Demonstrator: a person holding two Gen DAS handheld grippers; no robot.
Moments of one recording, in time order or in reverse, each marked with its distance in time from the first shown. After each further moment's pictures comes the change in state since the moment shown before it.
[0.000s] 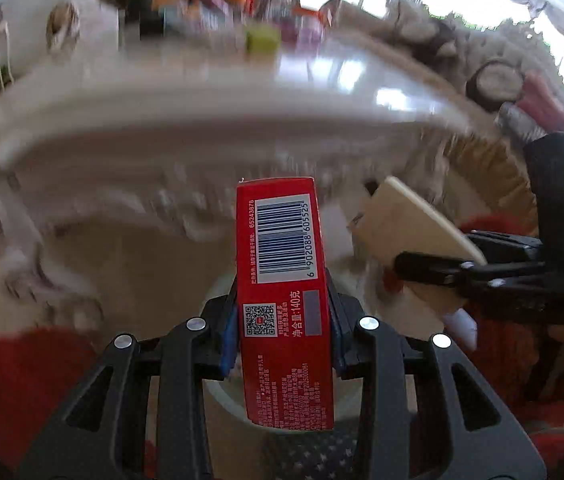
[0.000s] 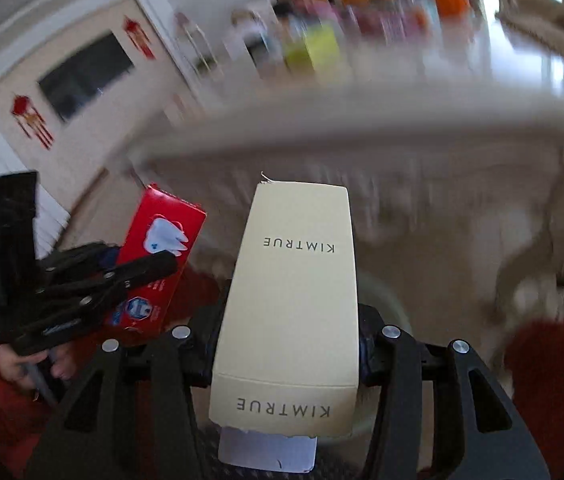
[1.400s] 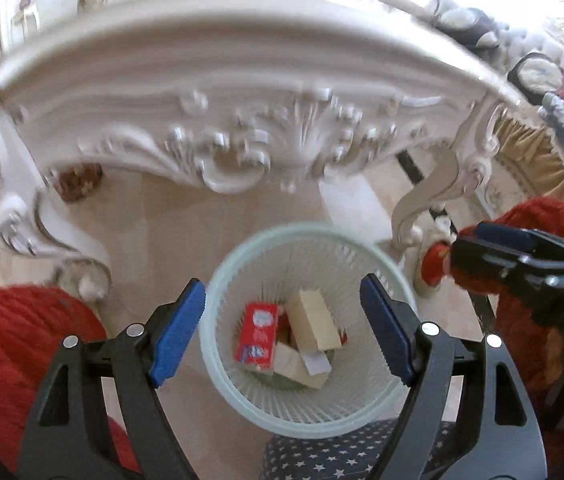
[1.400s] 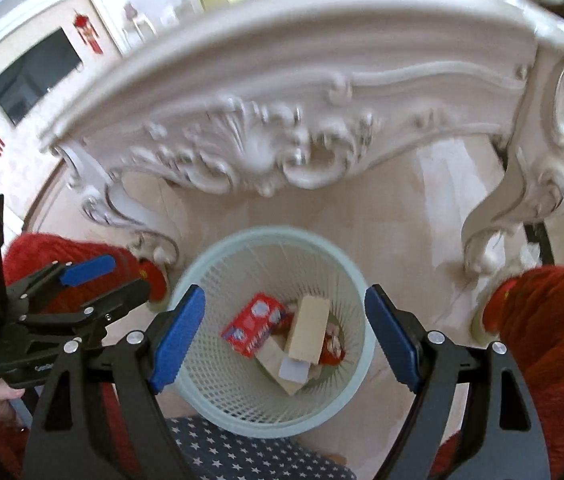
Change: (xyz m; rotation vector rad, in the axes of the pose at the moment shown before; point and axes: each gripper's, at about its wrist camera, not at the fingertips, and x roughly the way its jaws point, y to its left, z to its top) left arm 0.035 0.006 -0.022 -0.039 -0.009 0.143; right arm -0.009 -0.021 -0.019 0.041 -0.111 -0.142
